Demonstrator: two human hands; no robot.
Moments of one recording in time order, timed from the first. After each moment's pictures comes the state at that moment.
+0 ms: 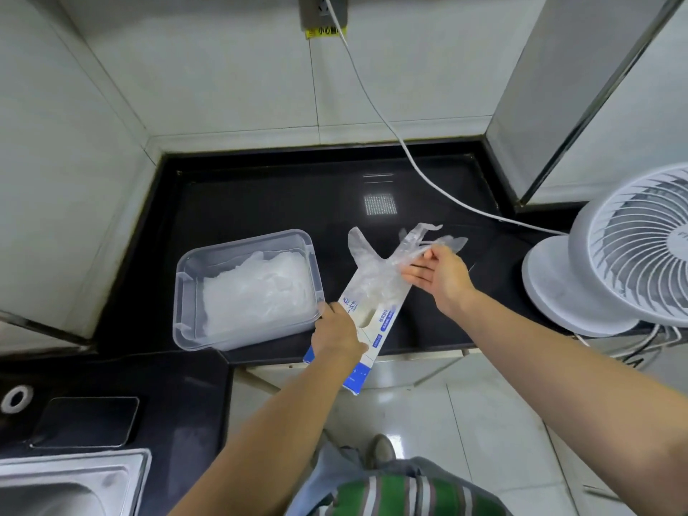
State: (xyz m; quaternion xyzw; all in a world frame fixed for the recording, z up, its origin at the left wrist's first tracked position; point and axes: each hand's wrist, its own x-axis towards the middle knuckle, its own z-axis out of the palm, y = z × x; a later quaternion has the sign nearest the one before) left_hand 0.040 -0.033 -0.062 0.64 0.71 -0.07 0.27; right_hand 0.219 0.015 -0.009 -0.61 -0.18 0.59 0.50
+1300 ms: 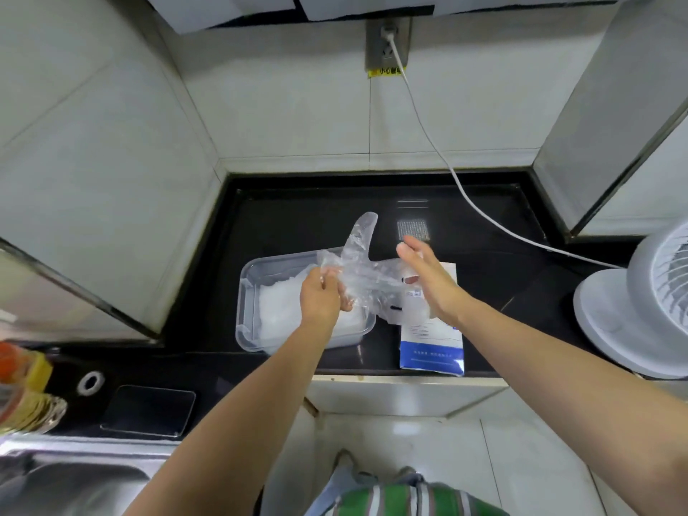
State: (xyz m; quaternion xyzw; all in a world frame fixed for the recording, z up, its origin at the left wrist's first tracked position) left_hand -0.051 0.015 -0.002 0.37 0.69 0.43 0.45; right_hand 0.137 0.026 0.011 -0.55 -0.46 0.60 0.35
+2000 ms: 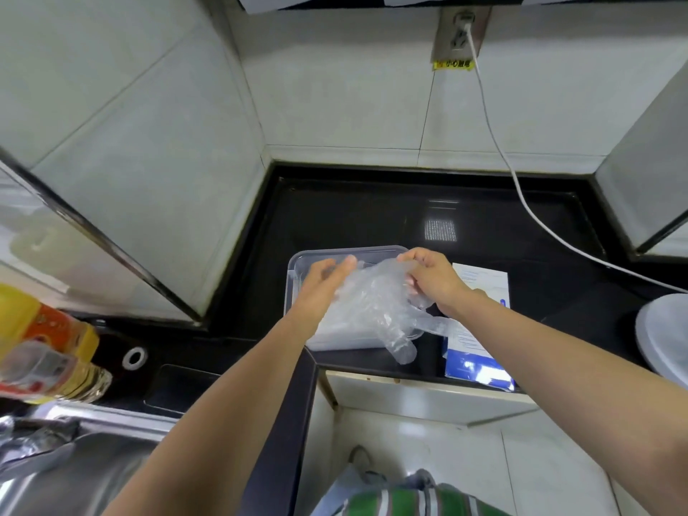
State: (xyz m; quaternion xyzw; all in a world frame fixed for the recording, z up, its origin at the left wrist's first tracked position) left_hand -0.141 0.012 0.013 0.39 0.69 0.34 0.51; right_hand 0.054 0.056 0.008 -0.60 -0.50 0.54 0.32
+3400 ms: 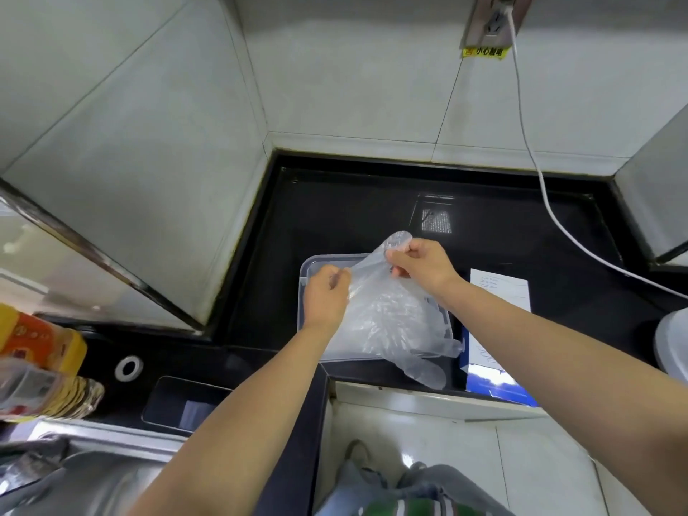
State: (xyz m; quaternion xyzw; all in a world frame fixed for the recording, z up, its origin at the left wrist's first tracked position) left_hand -0.163 0.039 -0.024 0.40 0.70 0.41 0.42; right_hand 0.005 0.098 0.001 -0.62 -0.52 0.50 0.31
